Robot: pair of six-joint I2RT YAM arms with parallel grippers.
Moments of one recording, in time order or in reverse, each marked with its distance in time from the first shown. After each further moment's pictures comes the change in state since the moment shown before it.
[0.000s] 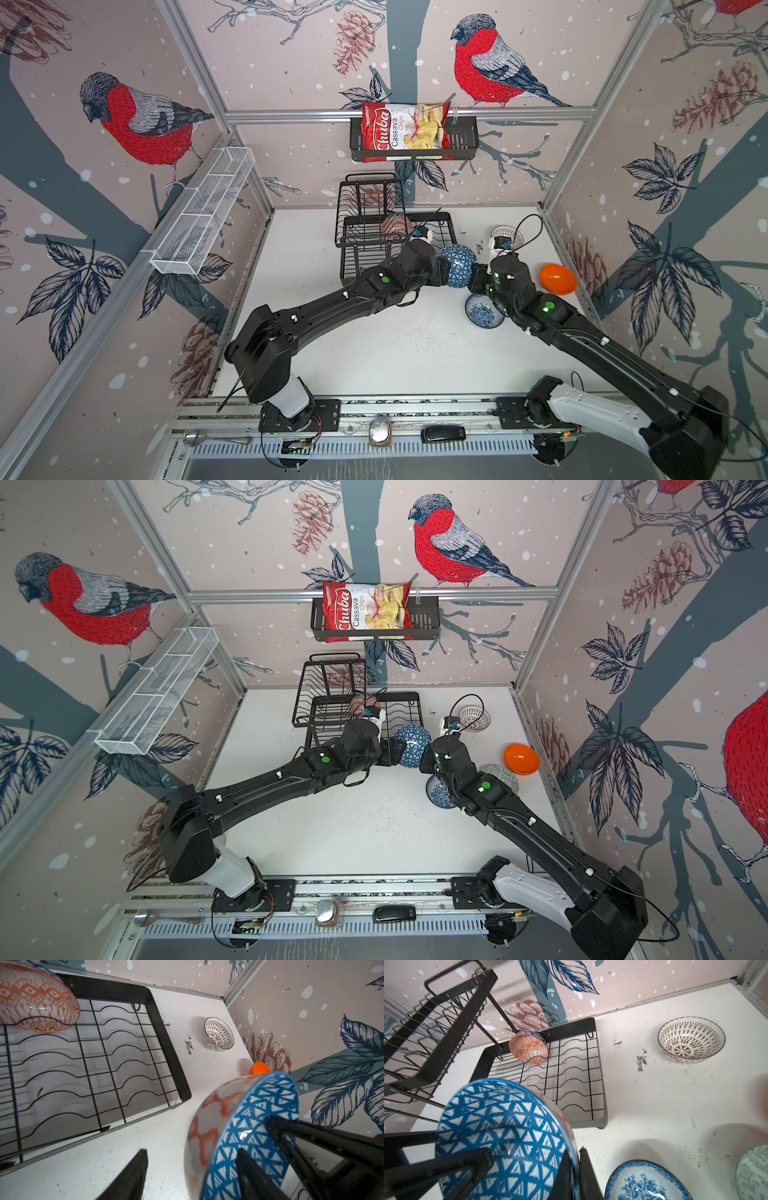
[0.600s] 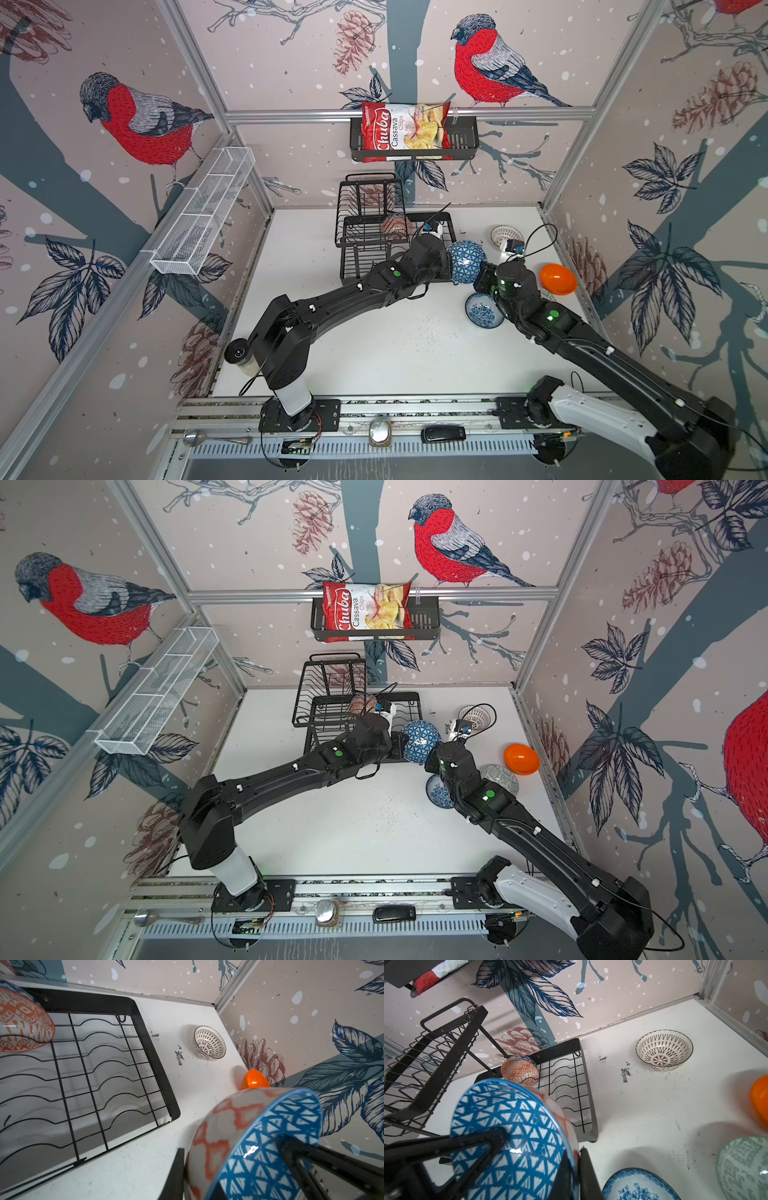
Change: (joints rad) left arm 0.002 0.106 0.077 0.058 0.023 0.026; right arm 0.000 -0.049 -0.063 0.068 0.114 0.043
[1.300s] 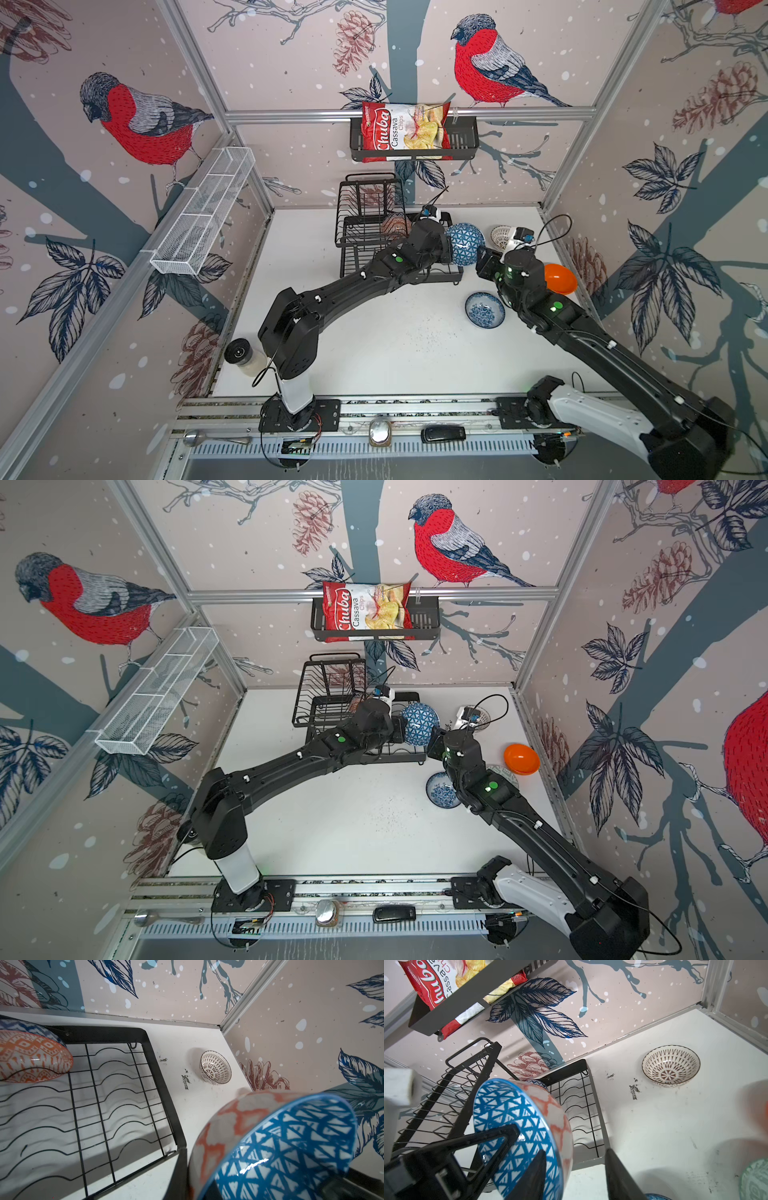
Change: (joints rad) left arm 0.051 0.074 0.162 -0.029 -0.051 0.018; right arm -0.081 0.046 0.101 0.049 -0.061 0.030
